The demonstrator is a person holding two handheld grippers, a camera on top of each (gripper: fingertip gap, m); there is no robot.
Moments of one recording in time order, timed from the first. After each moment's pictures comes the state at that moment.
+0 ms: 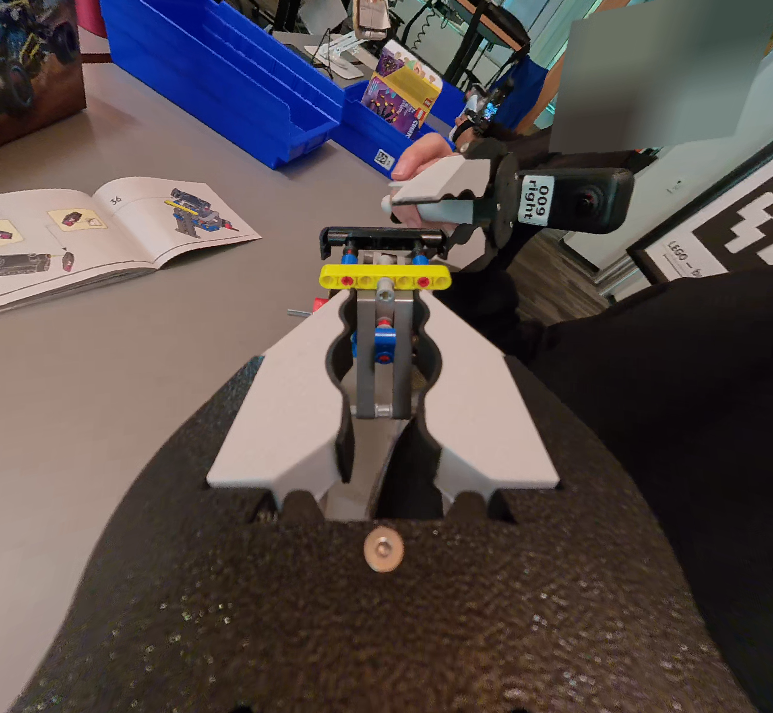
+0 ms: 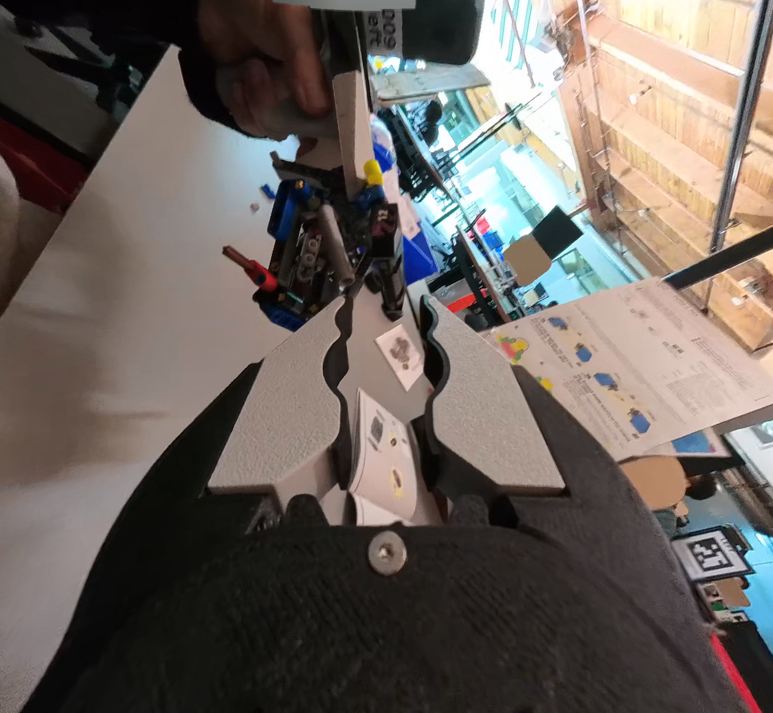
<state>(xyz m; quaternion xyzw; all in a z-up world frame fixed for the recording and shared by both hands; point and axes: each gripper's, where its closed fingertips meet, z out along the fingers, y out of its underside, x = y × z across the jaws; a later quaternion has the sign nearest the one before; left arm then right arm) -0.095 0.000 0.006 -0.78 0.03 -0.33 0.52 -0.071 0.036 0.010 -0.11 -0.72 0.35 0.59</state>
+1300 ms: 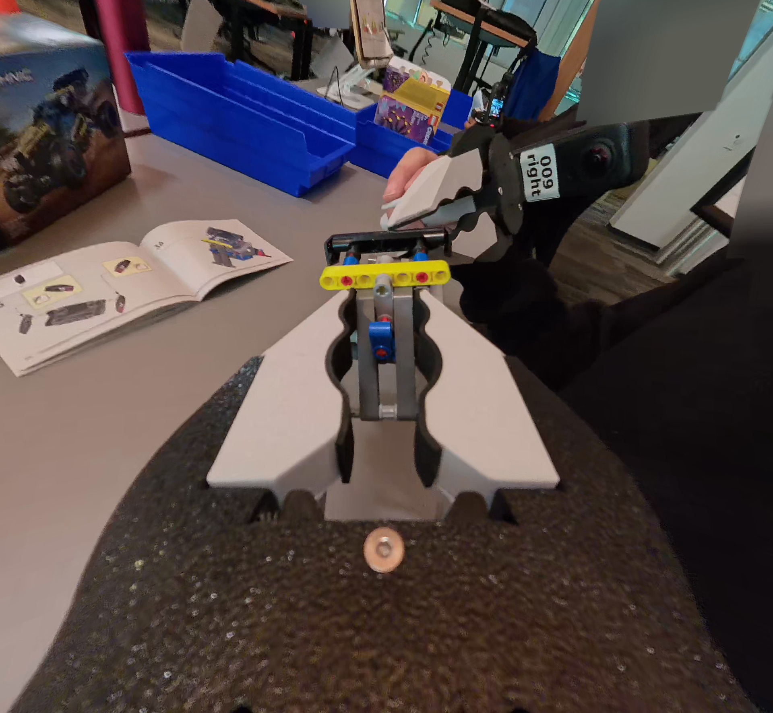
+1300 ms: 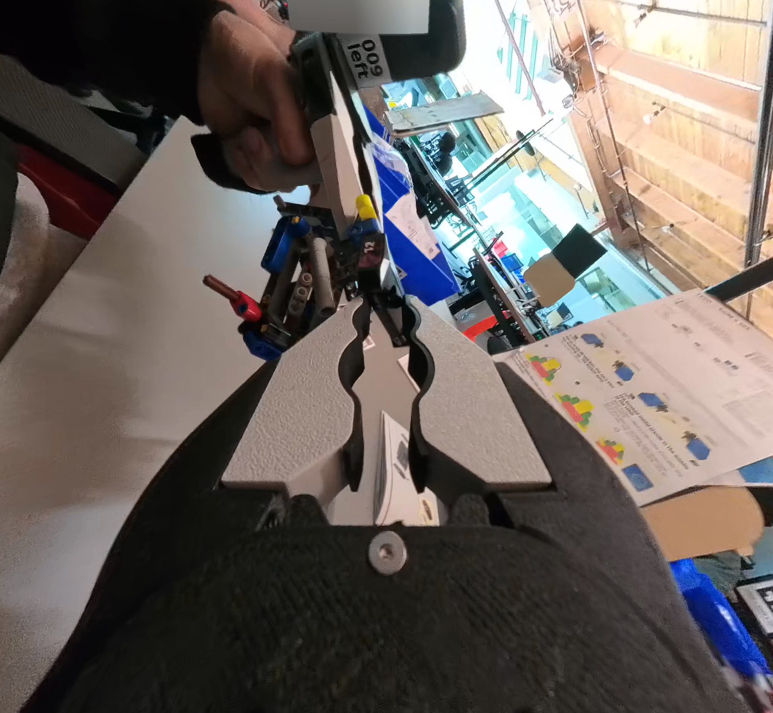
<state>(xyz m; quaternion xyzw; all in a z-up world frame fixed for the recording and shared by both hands) -0.096 0.006 -0.015 -0.77 0.09 -0.26 0.58 -0.082 0.026 -0.005 -0.10 -0.72 0.39 0.57</state>
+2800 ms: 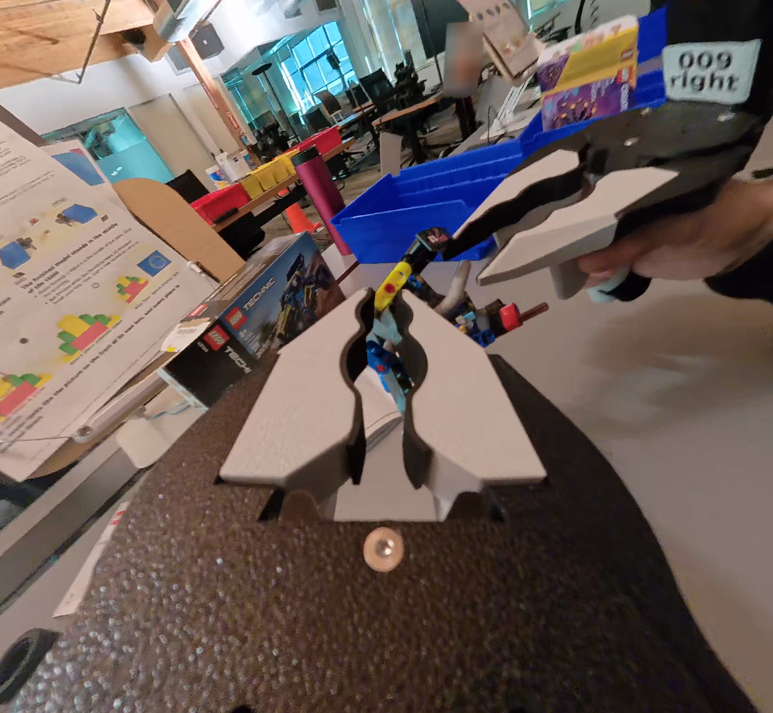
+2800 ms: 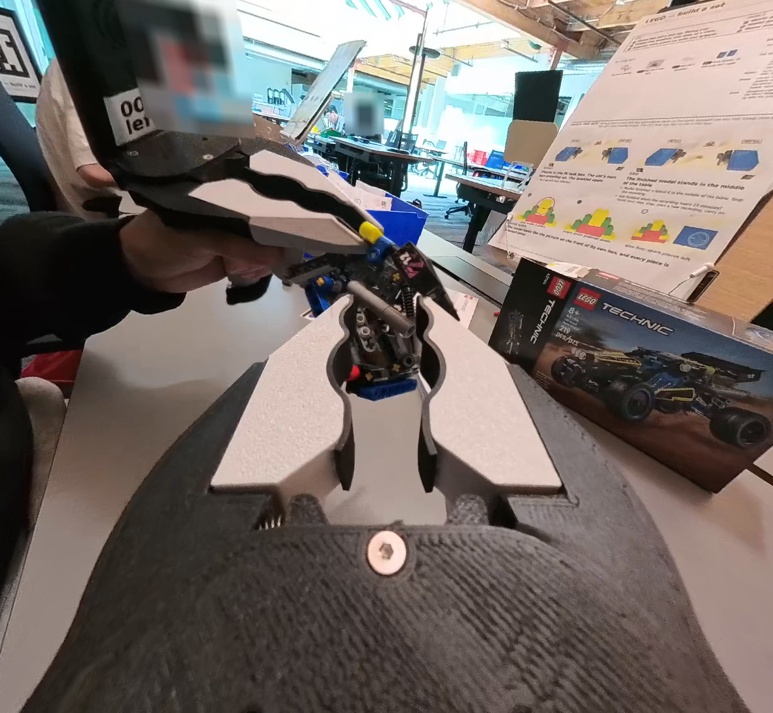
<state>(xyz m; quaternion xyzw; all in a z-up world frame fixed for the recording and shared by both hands) -0.122 0.108 0.000 -0.71 0.18 0.09 0.68 -0.091 0.118 -0.010 -0.37 -0.59 0.54 0.48</state>
